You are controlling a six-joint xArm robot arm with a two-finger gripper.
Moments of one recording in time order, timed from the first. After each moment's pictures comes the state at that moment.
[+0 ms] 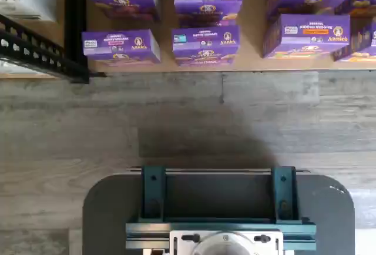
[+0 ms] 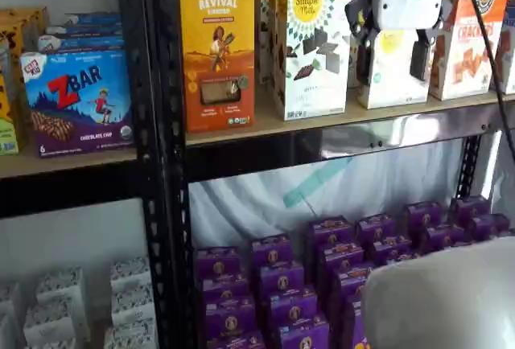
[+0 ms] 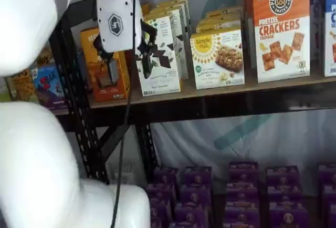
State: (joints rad) arm 0.01 -0.85 -1.14 0.04 1.99 0.03
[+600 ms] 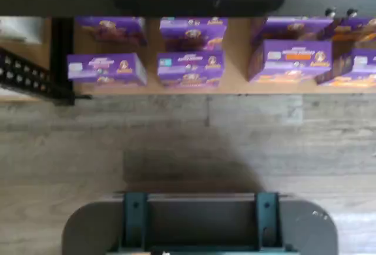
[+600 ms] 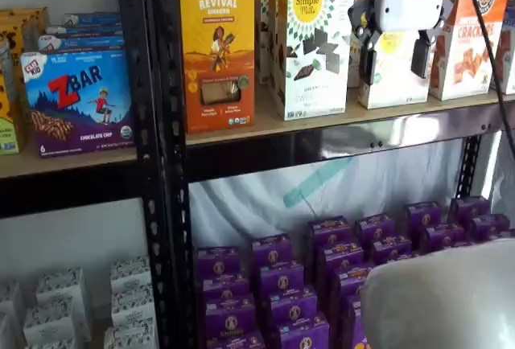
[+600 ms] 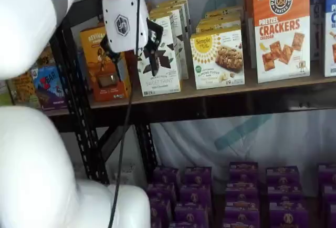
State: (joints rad) arm -0.02 -0.86 -1.11 0.00 1.91 -0.02
